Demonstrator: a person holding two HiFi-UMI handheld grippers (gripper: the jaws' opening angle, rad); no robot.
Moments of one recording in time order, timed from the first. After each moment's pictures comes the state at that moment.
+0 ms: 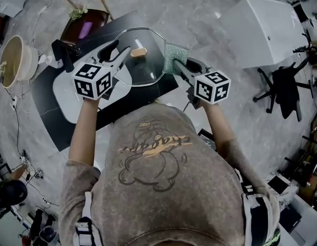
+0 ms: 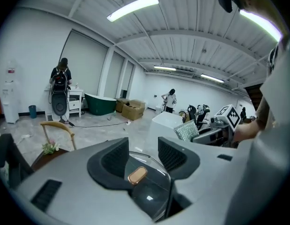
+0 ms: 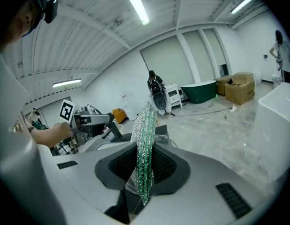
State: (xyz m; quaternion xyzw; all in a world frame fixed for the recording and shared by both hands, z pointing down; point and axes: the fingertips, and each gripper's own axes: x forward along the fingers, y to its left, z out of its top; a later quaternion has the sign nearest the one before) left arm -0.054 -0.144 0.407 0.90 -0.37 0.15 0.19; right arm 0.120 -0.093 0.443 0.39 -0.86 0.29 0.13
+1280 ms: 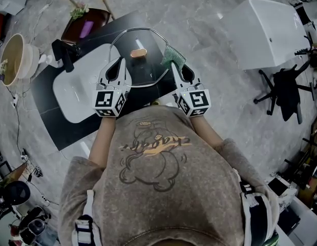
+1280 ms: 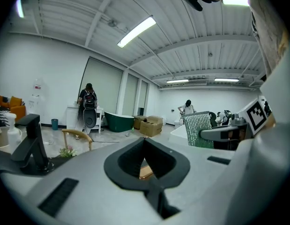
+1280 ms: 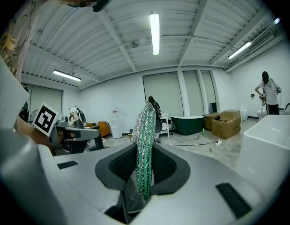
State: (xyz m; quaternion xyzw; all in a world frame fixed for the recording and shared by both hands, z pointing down) left arm -0.069 -0.115 0.449 0.85 -0.51 0.06 0.10; right arm 0.112 -0.094 0.450 0.51 -0.85 0.10 0.05
